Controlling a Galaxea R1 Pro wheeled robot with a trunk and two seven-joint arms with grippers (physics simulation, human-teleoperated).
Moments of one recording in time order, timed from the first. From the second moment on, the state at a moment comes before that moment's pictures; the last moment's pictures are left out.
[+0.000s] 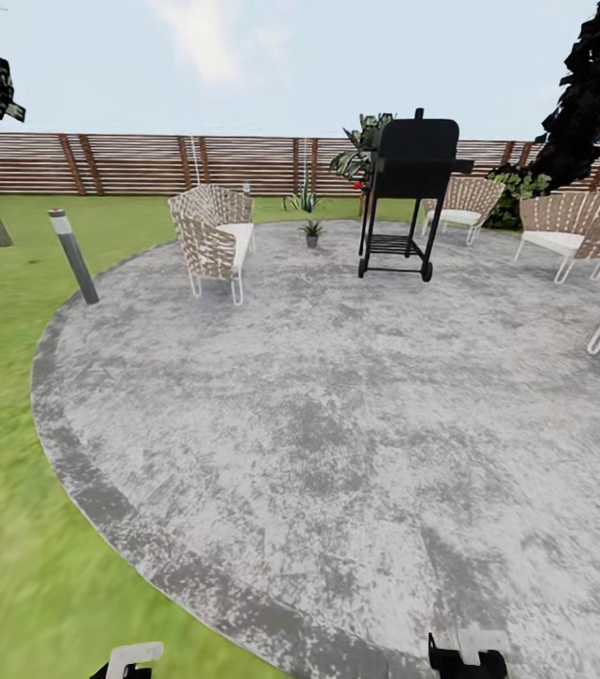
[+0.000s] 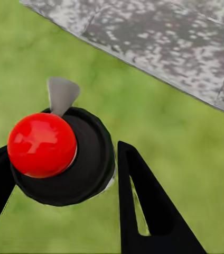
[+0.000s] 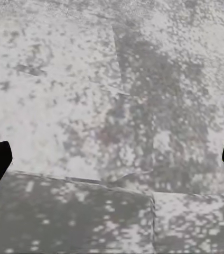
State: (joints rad) left arm -0.39 0.08 0.38 -0.09 -0.31 -0.38 0.06; right arm -0.43 -0.05 -0.17 -0.03 0.22 -0.51 -0.20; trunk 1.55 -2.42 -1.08
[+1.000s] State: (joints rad) left arm -0.39 0.08 0.38 -0.09 -0.31 -0.38 0.06; right arm -0.43 -0.06 -0.17 -0.03 0.22 -0.51 -0.20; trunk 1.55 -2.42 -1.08
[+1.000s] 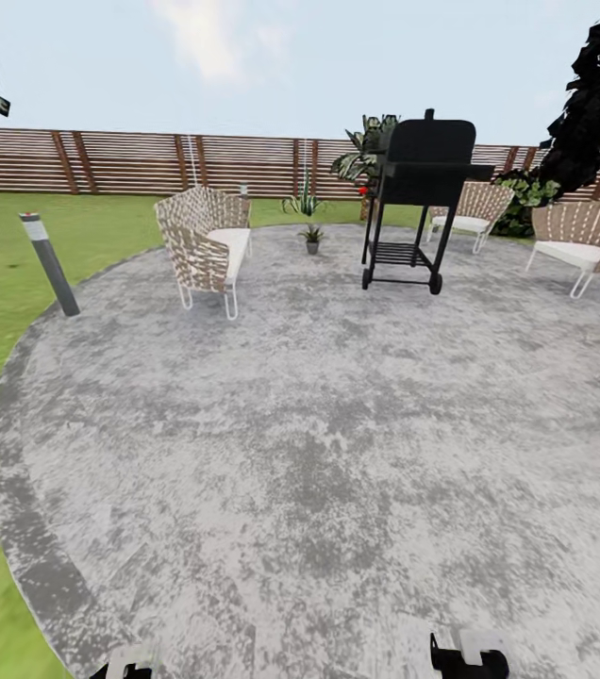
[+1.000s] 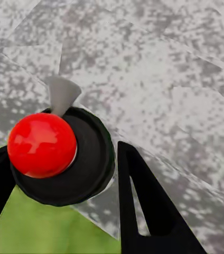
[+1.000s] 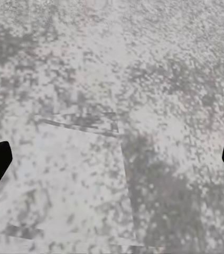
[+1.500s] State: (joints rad) left arm -0.39 0.08 0.38 -0.09 -0.31 -0.38 0.06; right arm -0.43 -0.06 -0.17 -0.03 0.22 -0.51 -0.20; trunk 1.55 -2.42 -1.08
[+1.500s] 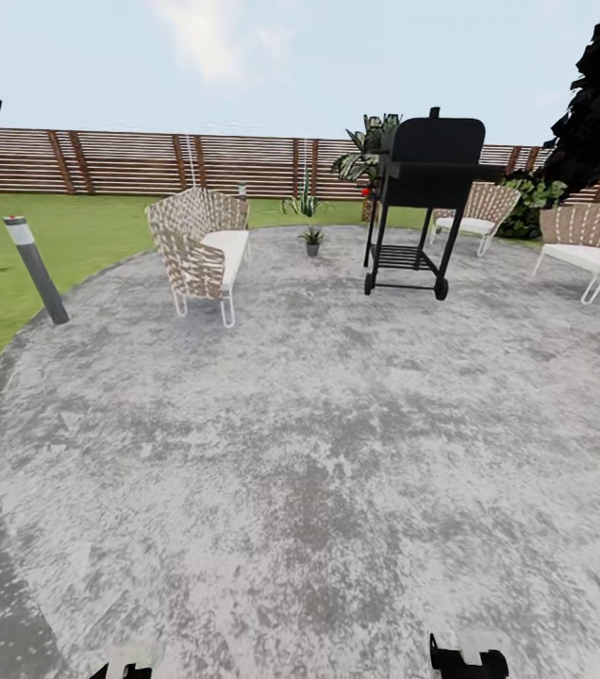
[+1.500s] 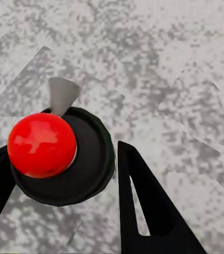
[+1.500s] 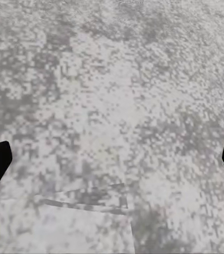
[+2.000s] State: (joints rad) left arm -0.39 0.08 0.38 -0.09 -0.31 -0.38 0.06; right arm -0.43 -0.05 -0.17 -0.03 0.22 -0.51 -0.20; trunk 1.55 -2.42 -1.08
